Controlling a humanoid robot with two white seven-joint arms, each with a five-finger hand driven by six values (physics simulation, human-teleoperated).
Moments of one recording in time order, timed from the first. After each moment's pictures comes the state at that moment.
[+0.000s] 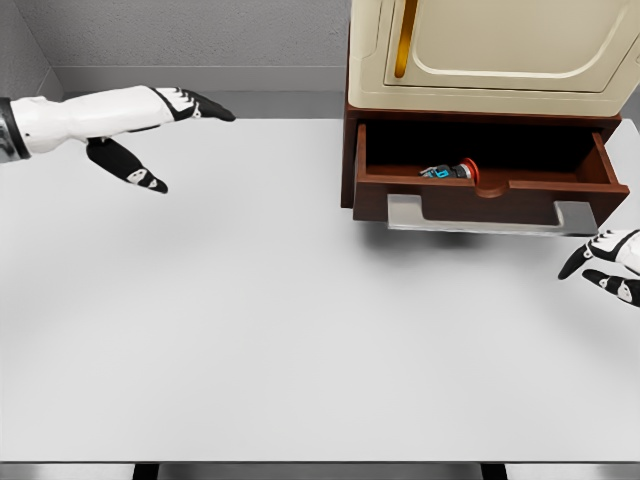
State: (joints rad) left arm -0.88 0.83 -0.74 -1.35 0.09 -0.61 -0.61; right arm 0.26 -0.83 -0.32 -1.76 0.02 -0.61 0.61
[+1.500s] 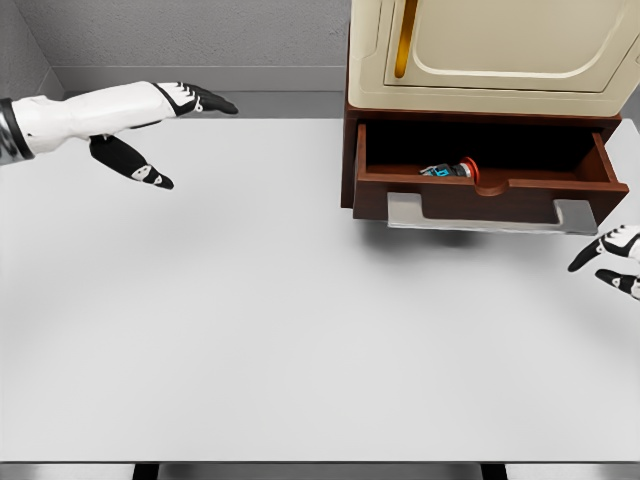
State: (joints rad) left arm -0.83 0.80 -0.67 -1.36 0.09 -0.61 -0.61; right arm 0.27 -0.86 -0.34 -1.74 0.02 -0.61 0.61
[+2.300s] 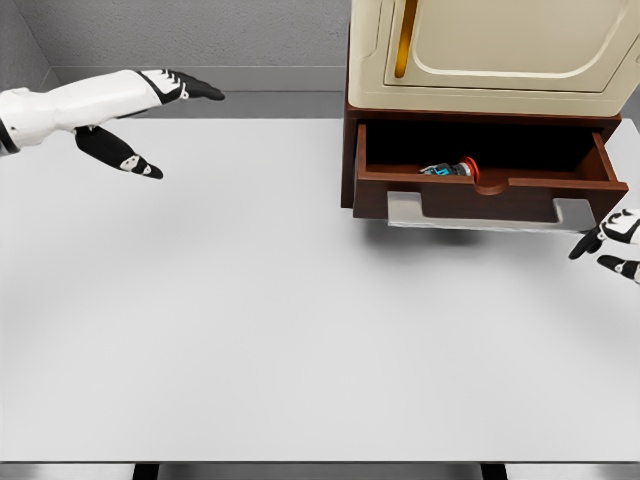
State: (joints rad) left arm -0.81 0.81 -0.60 -1.36 0.07 -0.61 -0.61; right arm 0.22 -0.89 -0.32 -1.75 0.02 -0.62 0.61
